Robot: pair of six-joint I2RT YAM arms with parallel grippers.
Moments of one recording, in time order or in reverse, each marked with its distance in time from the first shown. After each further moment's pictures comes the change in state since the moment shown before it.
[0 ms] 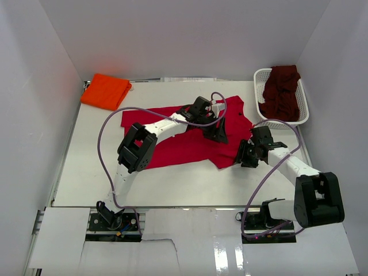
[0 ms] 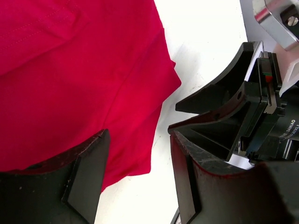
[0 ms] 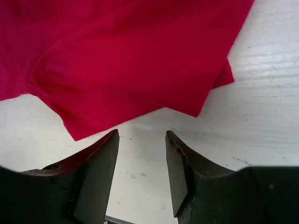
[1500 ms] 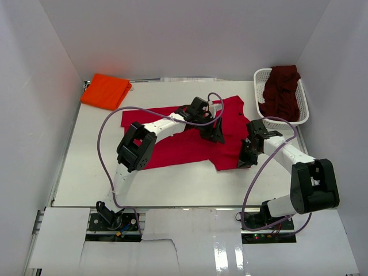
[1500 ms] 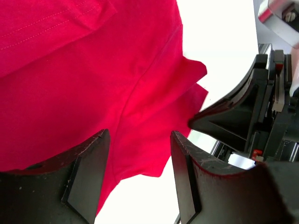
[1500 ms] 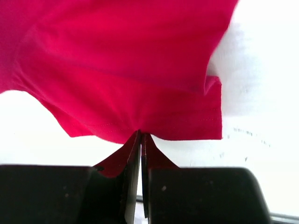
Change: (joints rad) left arm 0.023 0.004 -0.020 -0.012 -0.010 0.005; right arm 0.038 0.139 0.159 -0.200 0.027 0.050
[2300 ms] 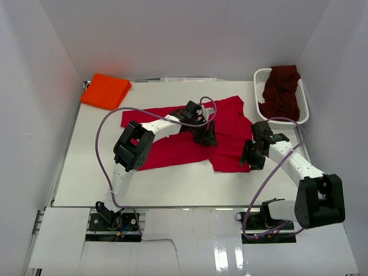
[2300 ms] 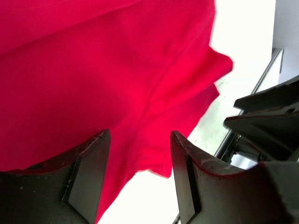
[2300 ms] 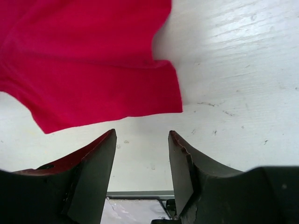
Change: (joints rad) left arm 0.021 -0.008 -0.068 0.002 -0.024 -0.022; right arm -0.001 -0.138 -0.006 -0.120 0.130 0.048
